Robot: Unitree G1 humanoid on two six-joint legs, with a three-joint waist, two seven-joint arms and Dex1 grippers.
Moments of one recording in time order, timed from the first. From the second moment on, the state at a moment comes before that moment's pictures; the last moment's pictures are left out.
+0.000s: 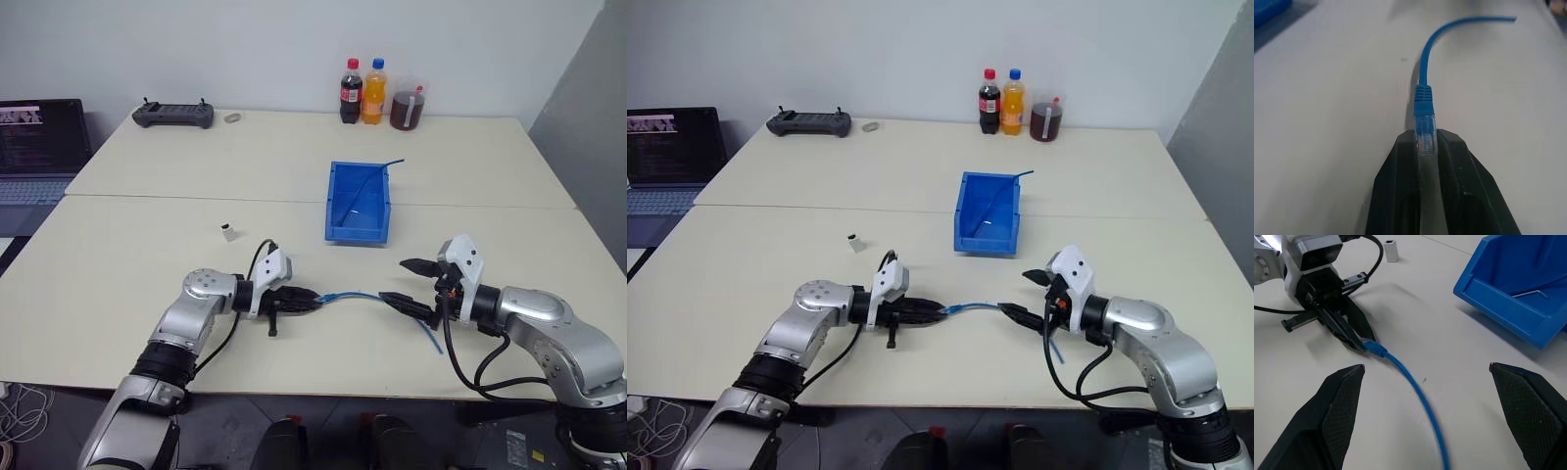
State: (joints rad) left arm -0.47 0.50 -0.17 0.21 -0.28 0.34 -1.23; right arm -0.22 -0.56 -0.02 -0.48 0.53 0.81 0.71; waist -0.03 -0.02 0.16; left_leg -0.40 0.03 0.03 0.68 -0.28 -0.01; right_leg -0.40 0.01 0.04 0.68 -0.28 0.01
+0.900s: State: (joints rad) left arm -0.38 0.29 0.11 -0.25 -0.98 1.19 -0.70; right arm -0.35 -0.43 -0.20 -0.31 1.36 1.25 0.37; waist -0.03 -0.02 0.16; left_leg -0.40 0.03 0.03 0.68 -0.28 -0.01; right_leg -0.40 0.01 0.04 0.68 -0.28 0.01
